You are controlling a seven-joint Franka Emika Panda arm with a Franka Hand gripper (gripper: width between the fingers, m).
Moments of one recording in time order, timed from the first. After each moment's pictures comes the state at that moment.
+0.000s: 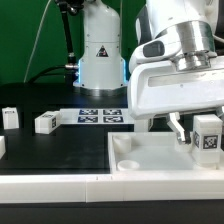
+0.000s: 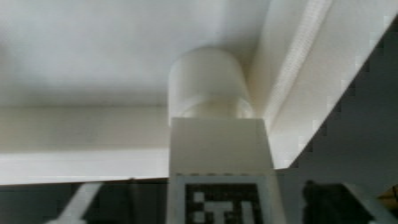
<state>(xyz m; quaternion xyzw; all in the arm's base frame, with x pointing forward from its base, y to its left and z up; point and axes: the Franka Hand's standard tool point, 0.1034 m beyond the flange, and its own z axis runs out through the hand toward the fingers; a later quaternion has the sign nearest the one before) 0.612 0.116 0.062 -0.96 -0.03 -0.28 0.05</state>
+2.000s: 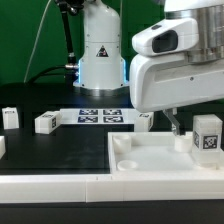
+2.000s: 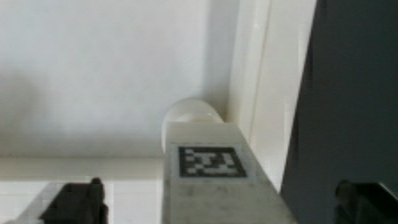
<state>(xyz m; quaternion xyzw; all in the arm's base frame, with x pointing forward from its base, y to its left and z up) 0.621 0.117 0.080 -1.00 -0.05 0.02 0.08</state>
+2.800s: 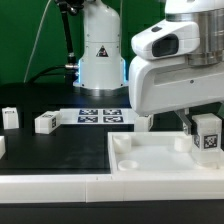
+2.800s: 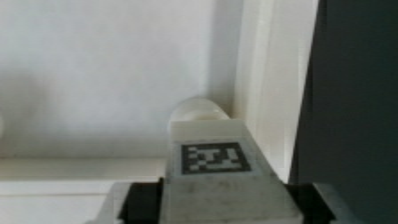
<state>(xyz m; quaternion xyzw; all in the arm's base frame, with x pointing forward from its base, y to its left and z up) 0.621 0.114 0.080 -1.00 -0.02 0.03 0.08</state>
